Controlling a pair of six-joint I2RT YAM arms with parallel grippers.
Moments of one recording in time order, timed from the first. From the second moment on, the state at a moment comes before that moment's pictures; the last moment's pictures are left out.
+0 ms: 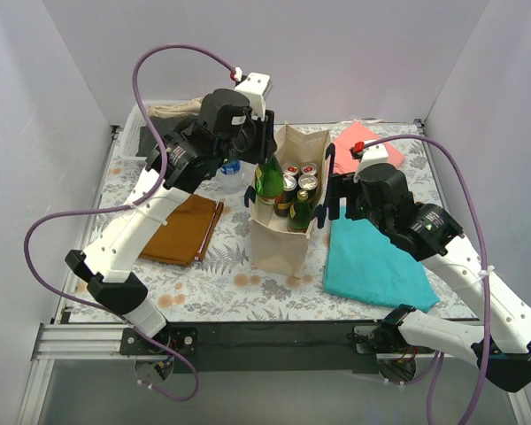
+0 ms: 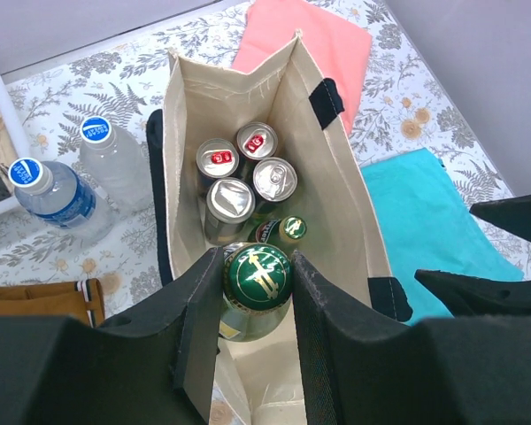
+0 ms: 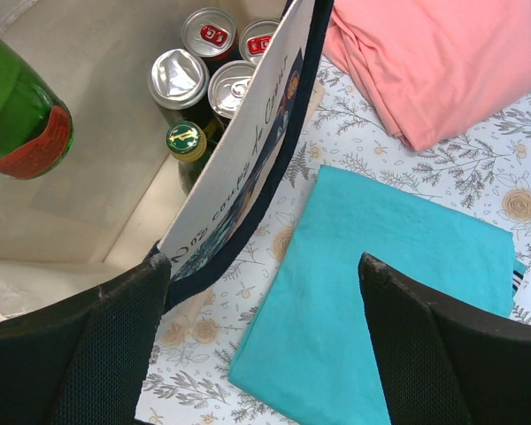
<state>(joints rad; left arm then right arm) -0.78 1.61 2.11 -0.92 -0.17 -0.28 0.72 1.01 1.25 -0.79 0.35 0.29</state>
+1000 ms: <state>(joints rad) -0.78 1.45 2.02 -0.75 -0.46 -0.18 0.72 1.01 1.25 -0.79 0.34 0.29</state>
